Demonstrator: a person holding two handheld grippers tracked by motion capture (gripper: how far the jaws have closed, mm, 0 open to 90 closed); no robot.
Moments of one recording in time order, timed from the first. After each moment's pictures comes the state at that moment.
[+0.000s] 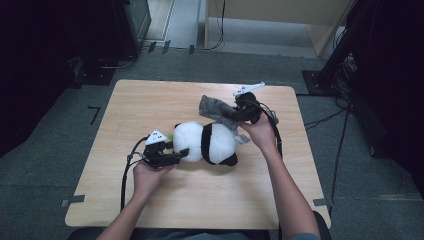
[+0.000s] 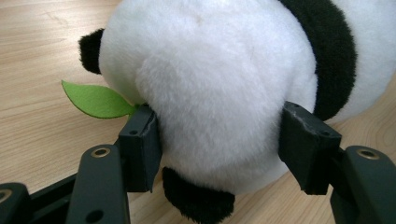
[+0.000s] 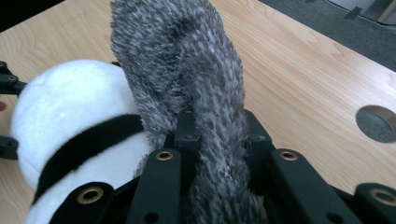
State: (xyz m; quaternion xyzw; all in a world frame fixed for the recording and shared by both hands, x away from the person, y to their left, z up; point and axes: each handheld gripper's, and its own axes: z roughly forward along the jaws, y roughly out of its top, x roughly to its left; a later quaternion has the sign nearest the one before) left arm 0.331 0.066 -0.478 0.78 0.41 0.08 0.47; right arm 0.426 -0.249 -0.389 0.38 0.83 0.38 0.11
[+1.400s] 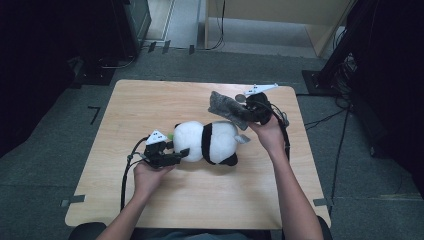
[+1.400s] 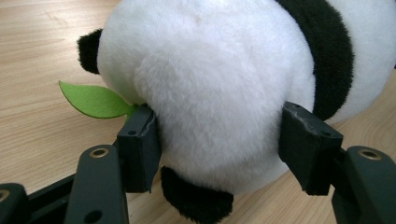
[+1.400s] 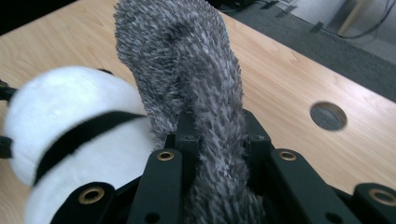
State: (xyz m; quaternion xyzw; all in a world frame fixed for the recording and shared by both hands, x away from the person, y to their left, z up) left arm 0.330 0.065 -0.477 0.78 0.41 0.08 0.47; right arm 0.407 -0.266 -0.370 0.39 0.82 0.40 0.16
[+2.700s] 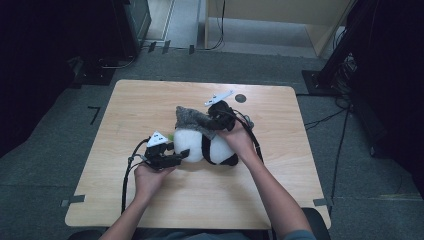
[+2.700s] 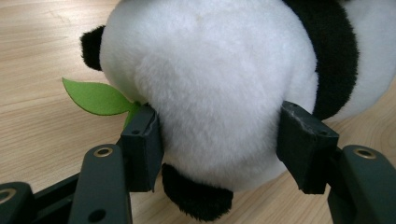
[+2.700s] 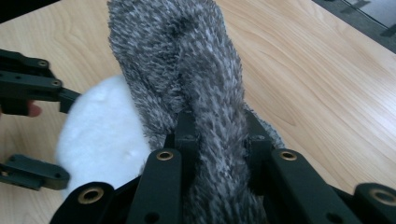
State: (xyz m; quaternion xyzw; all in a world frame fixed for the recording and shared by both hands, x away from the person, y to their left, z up) left arm 0.326 0.063 -0.480 0.77 0.41 0.09 0.47; right arm 0.414 -0.176 -0.403 0.32 0.86 0.37 0.11
